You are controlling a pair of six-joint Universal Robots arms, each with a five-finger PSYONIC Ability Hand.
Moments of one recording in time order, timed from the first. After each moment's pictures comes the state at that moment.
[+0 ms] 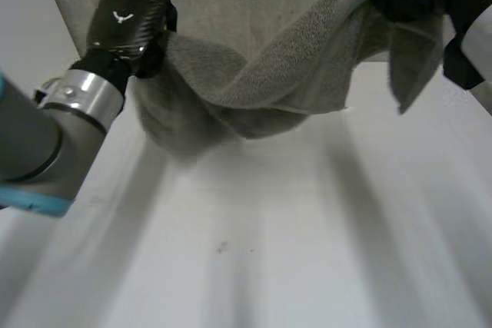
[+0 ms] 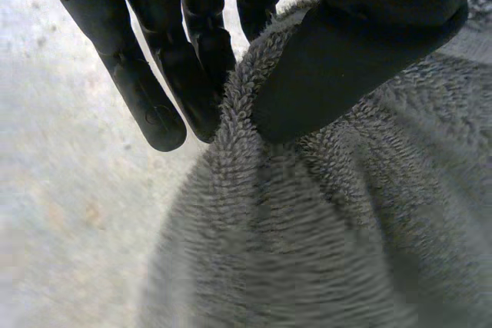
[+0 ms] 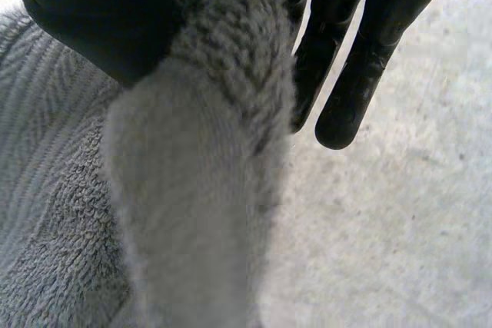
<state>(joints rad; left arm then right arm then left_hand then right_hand) 4.32 -1.78 -1.53 3.63 -1.38 3.32 1.97 -1.57 1.29 0.03 1.41 3.04 1.16 1.21 1.21 1.22 1.02 0.96 1.18 1.19 1.19 0.98</state>
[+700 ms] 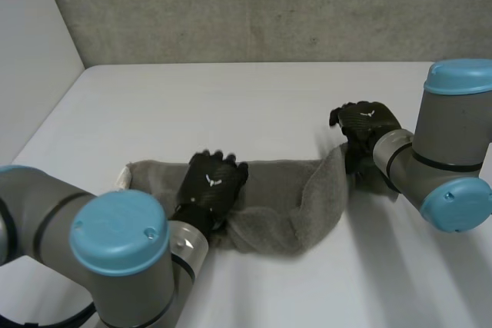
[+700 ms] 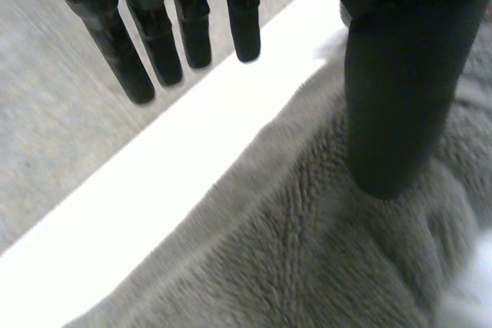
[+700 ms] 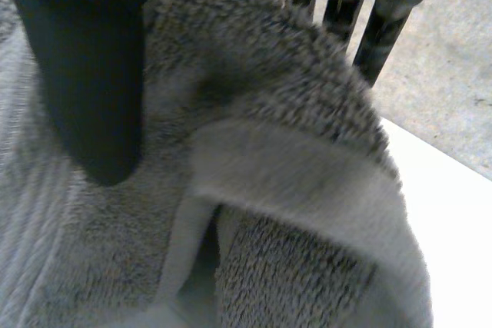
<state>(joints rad) 3.93 -2.00 -1.71 3.49 -1.76 3.48 1.95 -1.00 1.27 0.08 1.51 2.90 0.54 0.53 0.53 0.55 0.38 0.39 0.44 0.44 0.44 0.27</state>
